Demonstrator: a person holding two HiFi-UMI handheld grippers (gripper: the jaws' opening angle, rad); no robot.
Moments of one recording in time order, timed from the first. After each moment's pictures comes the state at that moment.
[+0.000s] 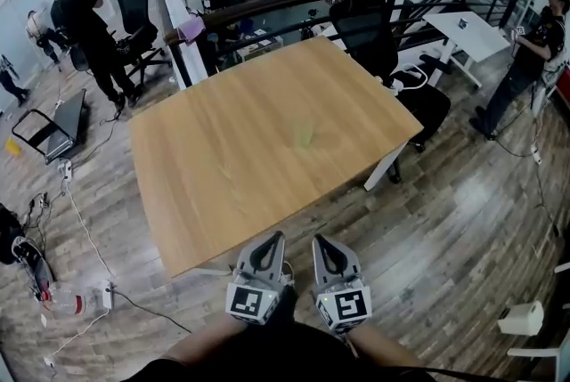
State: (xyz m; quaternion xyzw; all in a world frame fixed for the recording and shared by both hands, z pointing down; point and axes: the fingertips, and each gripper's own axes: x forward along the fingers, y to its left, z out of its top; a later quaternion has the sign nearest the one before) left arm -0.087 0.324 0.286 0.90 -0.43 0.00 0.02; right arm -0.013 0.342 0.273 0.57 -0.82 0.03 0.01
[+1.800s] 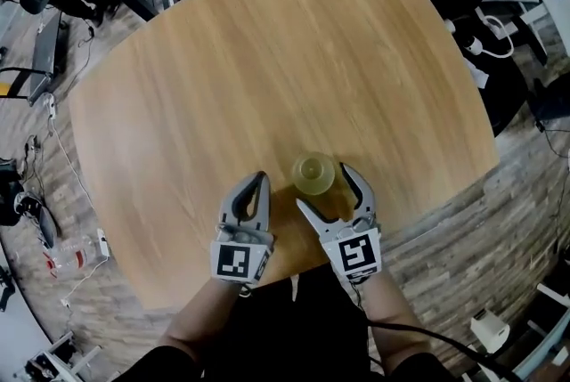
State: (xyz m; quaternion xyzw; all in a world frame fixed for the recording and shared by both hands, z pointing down) left arm -0.052 -0.122 0.503 0.83 -0.53 0.09 0.11; right arm 0.042 -0.107 0.532 0.40 -0.89 0.08 0.19
